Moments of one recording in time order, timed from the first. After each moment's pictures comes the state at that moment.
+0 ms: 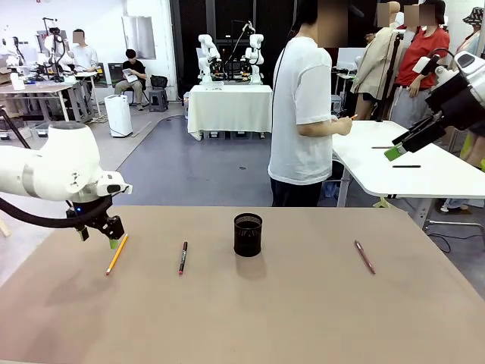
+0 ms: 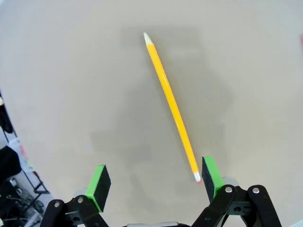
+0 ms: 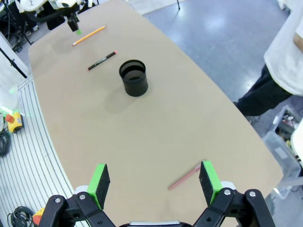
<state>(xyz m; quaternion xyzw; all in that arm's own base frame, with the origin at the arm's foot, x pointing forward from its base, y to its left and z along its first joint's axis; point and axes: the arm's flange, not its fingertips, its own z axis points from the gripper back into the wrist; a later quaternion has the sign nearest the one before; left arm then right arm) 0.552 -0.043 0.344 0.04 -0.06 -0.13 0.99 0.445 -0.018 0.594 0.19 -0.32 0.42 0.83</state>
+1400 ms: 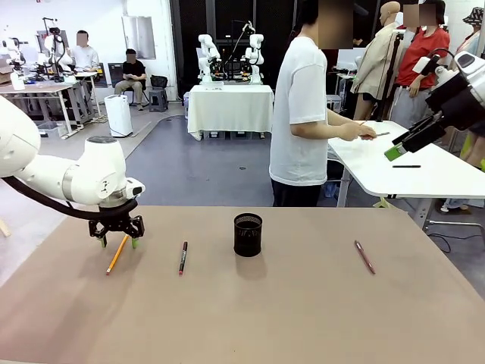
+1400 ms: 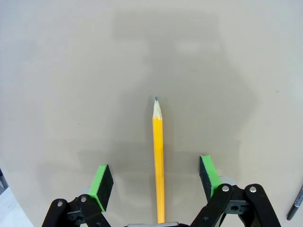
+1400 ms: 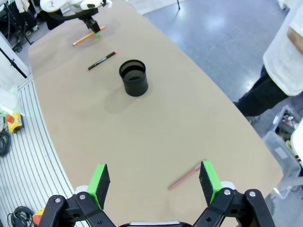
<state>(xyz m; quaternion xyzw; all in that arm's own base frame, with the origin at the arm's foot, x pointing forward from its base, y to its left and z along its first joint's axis) 0.611 -0.069 0.302 0.04 -0.05 0.03 1.00 0.445 -0.018 0.594 0.19 -0.32 0.42 0.83</state>
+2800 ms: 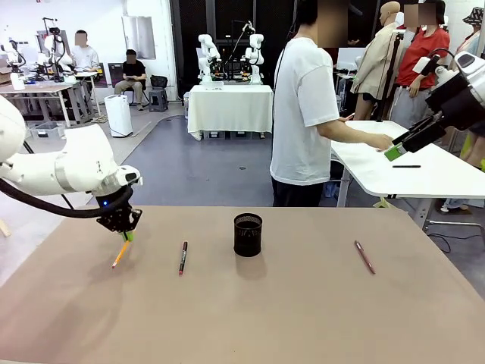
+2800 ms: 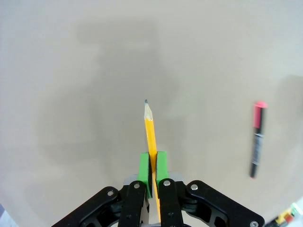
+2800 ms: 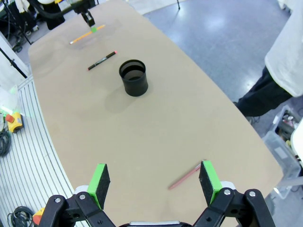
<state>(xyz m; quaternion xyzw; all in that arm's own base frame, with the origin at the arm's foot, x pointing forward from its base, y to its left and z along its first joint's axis) 0.606 -0.067 0.354 -0.10 -0.06 -0.04 0.99 0.445 -0.018 0.594 0.19 -0.32 0.42 0.83</state>
